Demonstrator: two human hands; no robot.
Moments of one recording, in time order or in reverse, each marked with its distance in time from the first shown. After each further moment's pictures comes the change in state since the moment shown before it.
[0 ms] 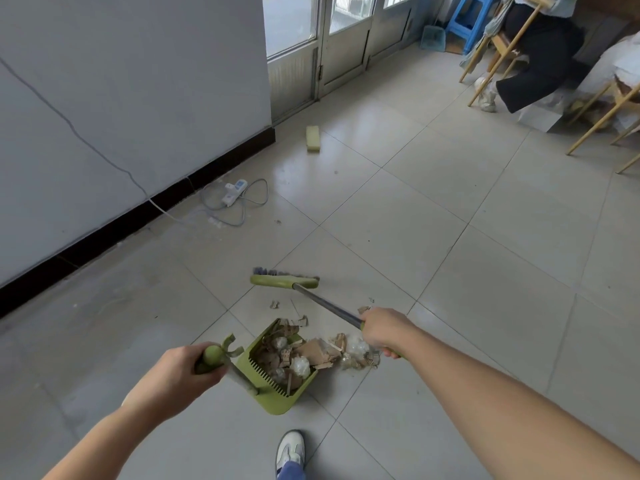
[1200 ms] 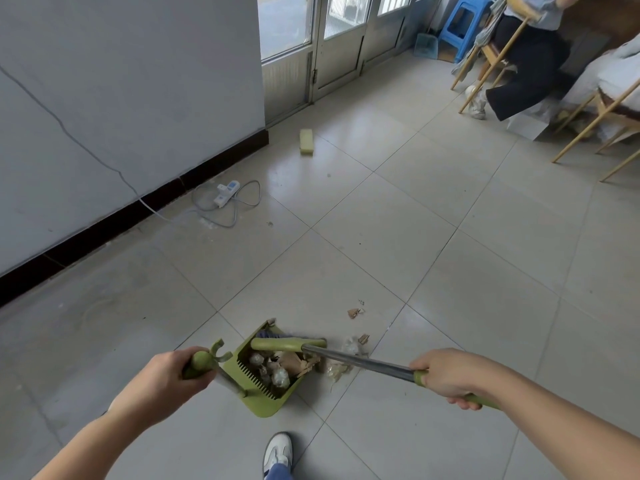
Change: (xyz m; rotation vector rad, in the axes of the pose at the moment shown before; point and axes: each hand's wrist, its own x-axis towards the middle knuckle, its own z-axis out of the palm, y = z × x) left_hand -0.005 -0.003 0.007 -0.003 -0.003 -0.007; right_hand -0.058 0.102 -0.010 0.019 -0.202 0.075
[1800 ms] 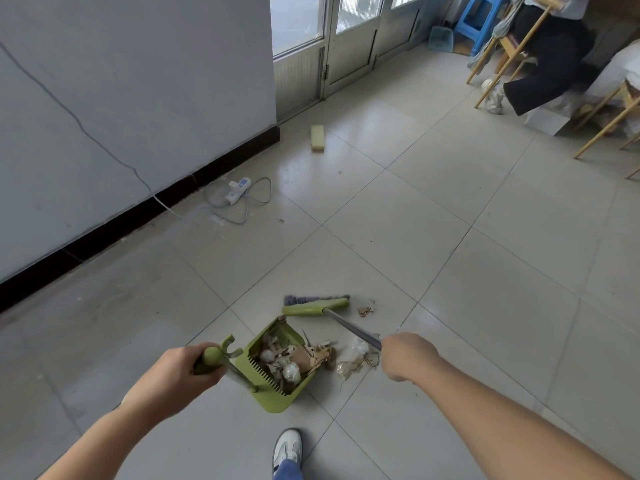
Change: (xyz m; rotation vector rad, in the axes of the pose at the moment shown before) left_hand 0.000 0.002 -0.001 -0.011 -0.004 -0.022; right_hand 0.037 -0.075 0.020 -0.376 0.248 -0.019
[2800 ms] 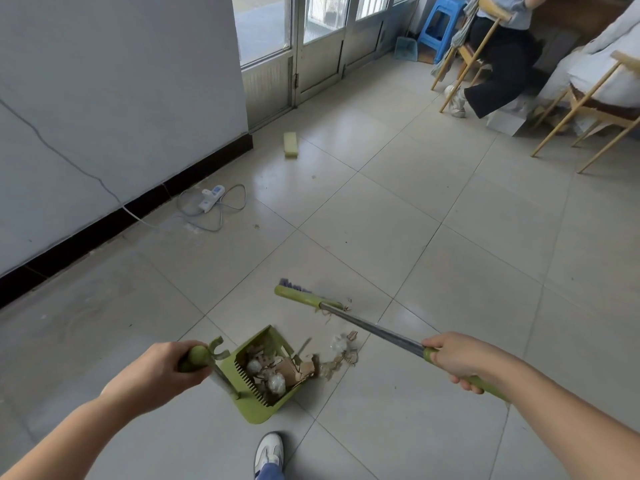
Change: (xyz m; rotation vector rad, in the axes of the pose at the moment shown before) left_hand 0.000 0.022 0.010 0.111 -0.078 0.075; right_hand -0.029 0.140 0.024 0.671 -0.083 0.101
